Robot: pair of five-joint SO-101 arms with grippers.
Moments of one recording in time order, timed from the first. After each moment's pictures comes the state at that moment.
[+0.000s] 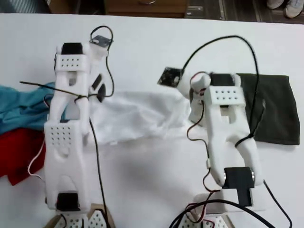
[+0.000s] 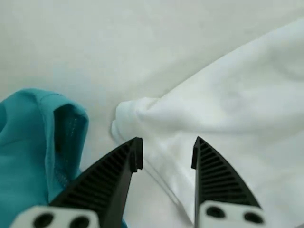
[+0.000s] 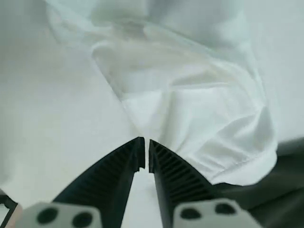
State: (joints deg) left arm -8.5 52.7 -55.3 101.1 -21.8; right arm -6.6 -0.7 14.2 80.6 63.8
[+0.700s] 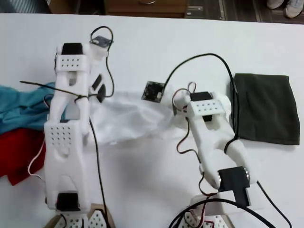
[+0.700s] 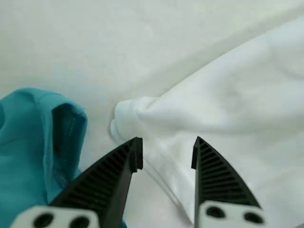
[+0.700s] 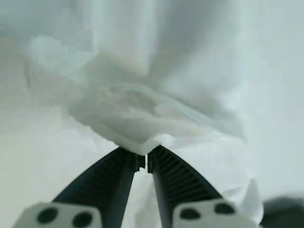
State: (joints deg) left arm -8.5 52.7 -54.9 101.1 -21.8; right arm -13.3 -0.8 29.4 53.3 63.8
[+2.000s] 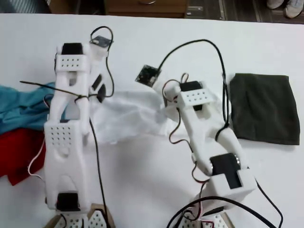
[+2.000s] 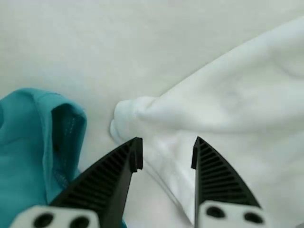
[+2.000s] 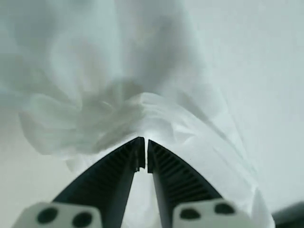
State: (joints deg) left arm -8.5 52.7 -54.9 101.1 -21.8; right arm -17.4 9.0 17.1 58.1 49.9
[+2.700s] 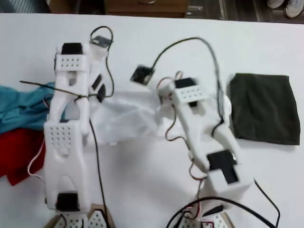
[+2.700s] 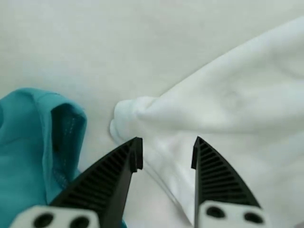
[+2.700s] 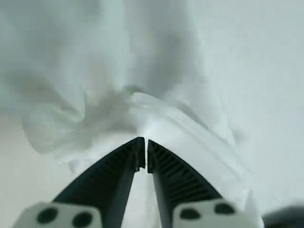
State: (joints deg) left arm -8.5 52.7 -54.8 101.1 -21.8; right arm -17.1 8.0 11.6 63.5 49.9
